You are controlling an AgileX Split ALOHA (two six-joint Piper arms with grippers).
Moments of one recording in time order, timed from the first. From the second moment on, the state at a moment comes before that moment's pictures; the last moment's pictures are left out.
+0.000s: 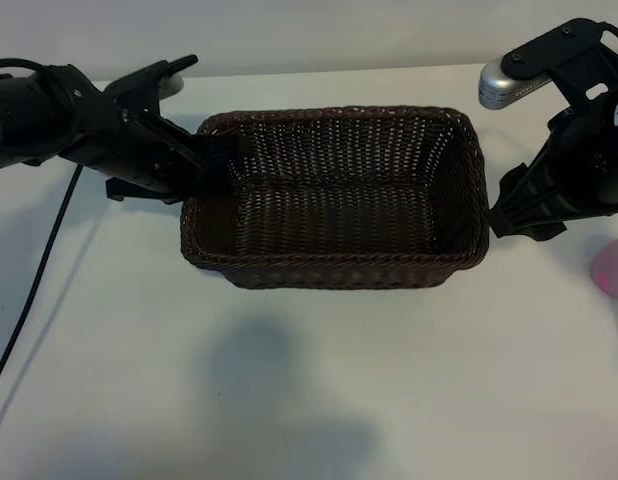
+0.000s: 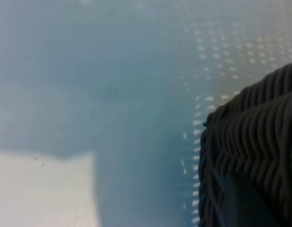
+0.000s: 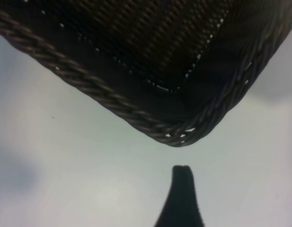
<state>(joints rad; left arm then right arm) -0.25 1.90 -1.12 -0.63 0.39 0.16 0.28 1.38 -1.07 0.13 0.91 -0.17</state>
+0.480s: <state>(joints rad) -0.27 1.94 -1.13 -0.64 0.38 0.16 0.28 1.38 -1.07 0.13 0.91 -0.17</state>
